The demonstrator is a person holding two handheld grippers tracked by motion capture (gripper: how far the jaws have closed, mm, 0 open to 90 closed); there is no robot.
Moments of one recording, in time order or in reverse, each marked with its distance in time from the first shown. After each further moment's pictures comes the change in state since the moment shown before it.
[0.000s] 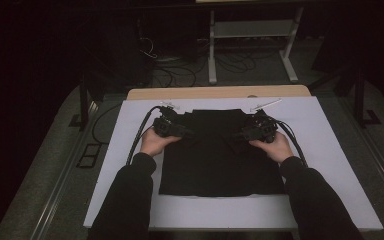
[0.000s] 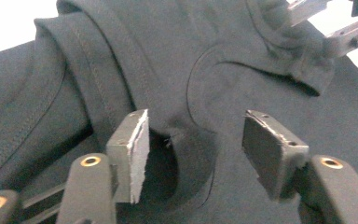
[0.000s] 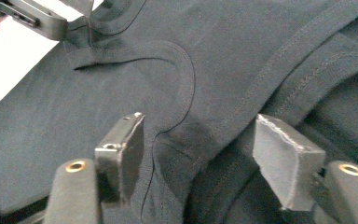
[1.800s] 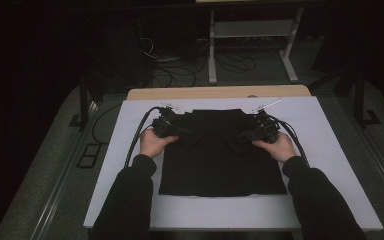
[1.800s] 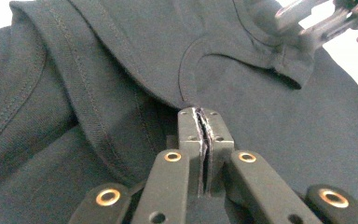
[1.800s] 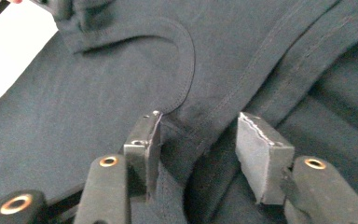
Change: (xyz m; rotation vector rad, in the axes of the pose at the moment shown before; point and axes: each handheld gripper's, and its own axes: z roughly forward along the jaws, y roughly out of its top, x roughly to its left) left arm 0.002 -0.003 -0.004 -0.002 -0.078 -0.013; right arm -0.007 -0.003 -0.001 0.076 0.038 0.037
